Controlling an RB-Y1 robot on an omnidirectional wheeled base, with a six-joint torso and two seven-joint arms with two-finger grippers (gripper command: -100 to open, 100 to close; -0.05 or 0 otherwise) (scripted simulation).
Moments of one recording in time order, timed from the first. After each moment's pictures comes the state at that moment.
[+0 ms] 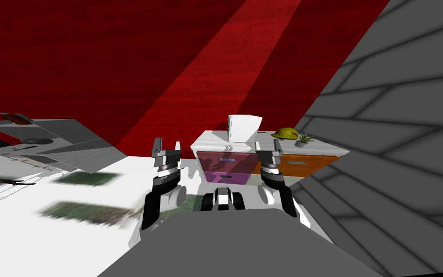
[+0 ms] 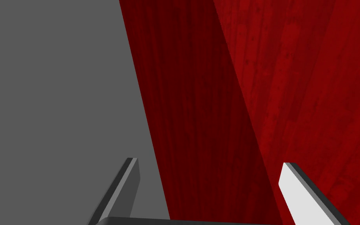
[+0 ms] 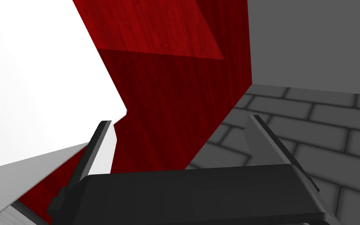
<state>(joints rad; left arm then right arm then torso) 0.47 -0.02 0.01 -2.37 0.12 -0.45 0.03 0.44 -0.13 0.06 -2.24 -0.14 -0.60 -0.19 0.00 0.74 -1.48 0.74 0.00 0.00</state>
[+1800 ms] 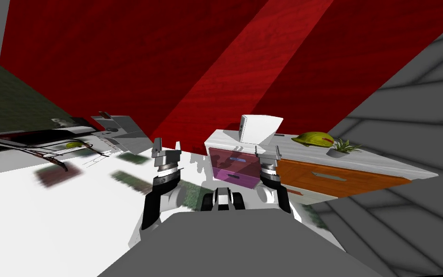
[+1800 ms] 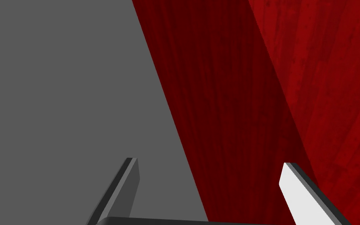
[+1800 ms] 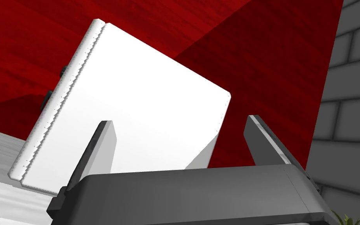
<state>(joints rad) 0.47 -0.02 0.01 -2.37 0.12 -0.45 0.03 0.42 -0.15 0.05 -2.06 -0.37 -0.68 -0.68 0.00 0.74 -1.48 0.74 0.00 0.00</state>
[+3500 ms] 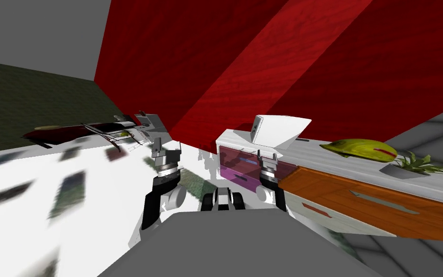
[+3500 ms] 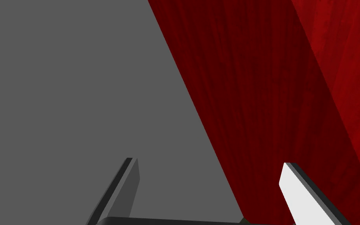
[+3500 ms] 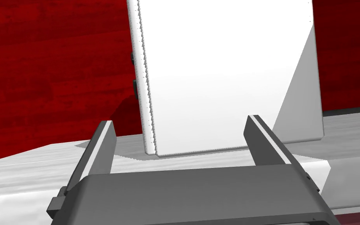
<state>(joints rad) 0.47 -0.02 0.01 -2.37 0.12 -0.45 0.03 0.39 -0.16 0.05 -1.88 -0.59 -0.75 -1.13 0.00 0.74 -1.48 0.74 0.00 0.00</state>
